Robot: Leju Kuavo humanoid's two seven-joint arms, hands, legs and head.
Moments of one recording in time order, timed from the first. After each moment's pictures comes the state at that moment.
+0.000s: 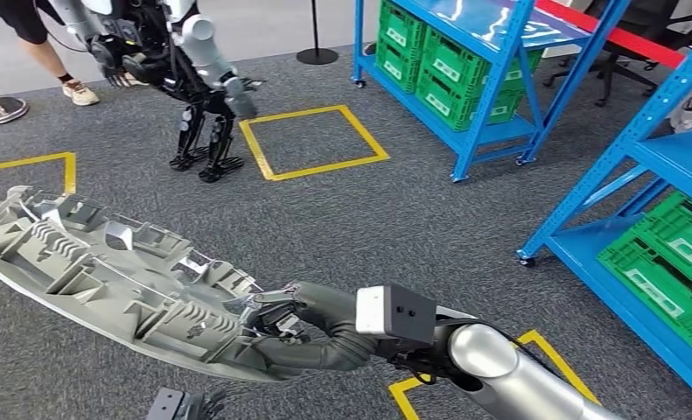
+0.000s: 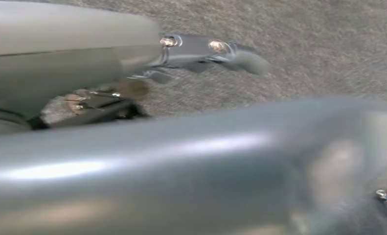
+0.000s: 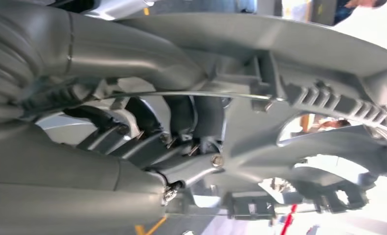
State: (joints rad) left arm -0.05 0.04 -0.68 -0.24 0.60 -0.04 -0.48; right arm -0.27 -0.12 0.69 -1.61 -0.35 0.53 -0.20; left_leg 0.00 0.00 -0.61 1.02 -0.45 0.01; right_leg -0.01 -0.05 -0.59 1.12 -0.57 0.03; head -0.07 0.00
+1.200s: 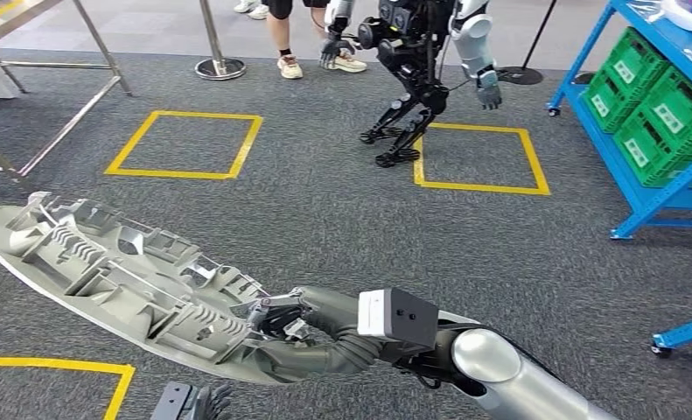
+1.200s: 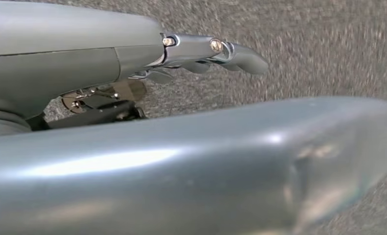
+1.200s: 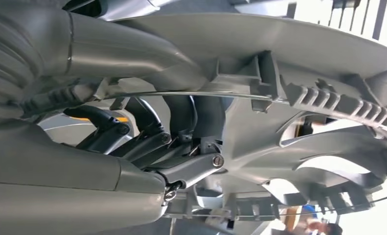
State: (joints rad) left arm -0.06 0.03 -0.68 -0.25 0.61 -0.03 -0.44; right arm -0.26 -0.13 0.70 -1.60 -0.35 0.52 -0.20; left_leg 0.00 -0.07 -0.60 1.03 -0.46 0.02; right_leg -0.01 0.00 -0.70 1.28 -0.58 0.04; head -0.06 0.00
